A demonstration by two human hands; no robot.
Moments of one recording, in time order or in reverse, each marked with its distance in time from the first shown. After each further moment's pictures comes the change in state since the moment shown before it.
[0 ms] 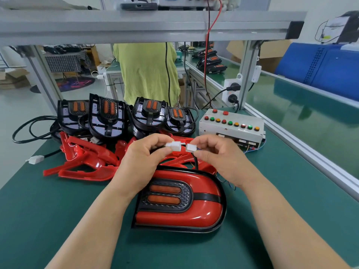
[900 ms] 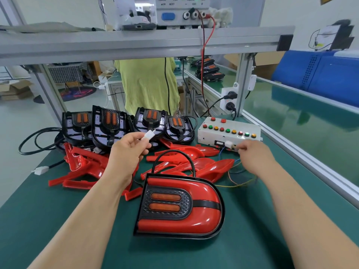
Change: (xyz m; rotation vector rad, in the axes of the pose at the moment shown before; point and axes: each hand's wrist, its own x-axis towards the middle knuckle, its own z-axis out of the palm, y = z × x) left_hand 0.031 -0.014 -0.027 -0.173 0.291 -0.289; right_hand 0.016 0.024 -0.070 -0.825 0.271 0.509
